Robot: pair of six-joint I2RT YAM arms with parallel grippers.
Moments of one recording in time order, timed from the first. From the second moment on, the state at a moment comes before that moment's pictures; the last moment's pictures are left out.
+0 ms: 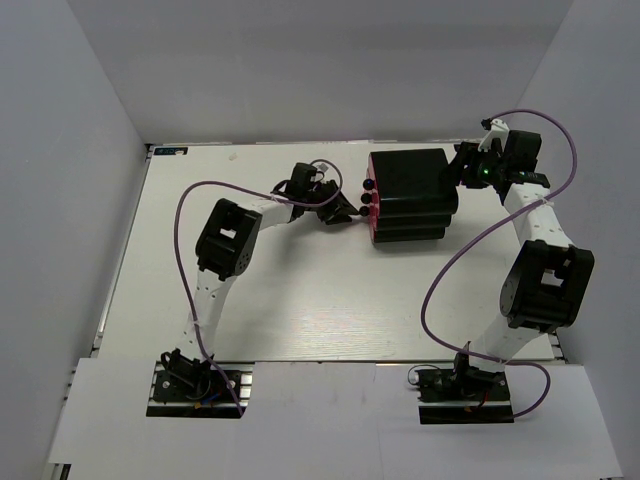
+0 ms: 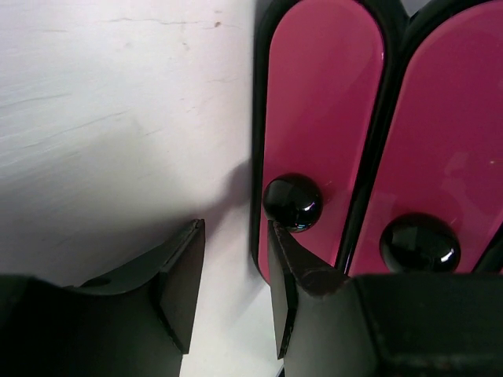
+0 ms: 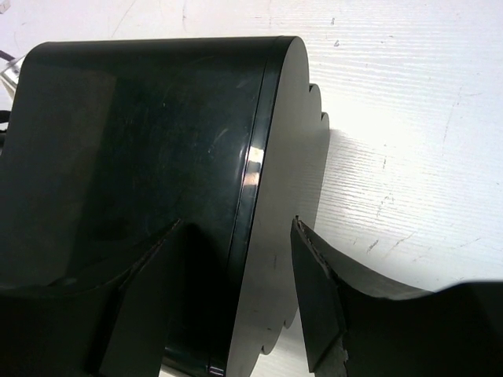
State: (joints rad) left arm -0.48 2.40 1.68 0.08 0.59 -0.96; right arm -0.16 1.67 1.37 -0.30 -0.57 0.02
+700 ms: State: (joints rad) left arm -0.48 2.24 1.46 0.13 0.53 -1.01; right arm -0.18 1.67 1.37 -0.31 -0.54 0.02
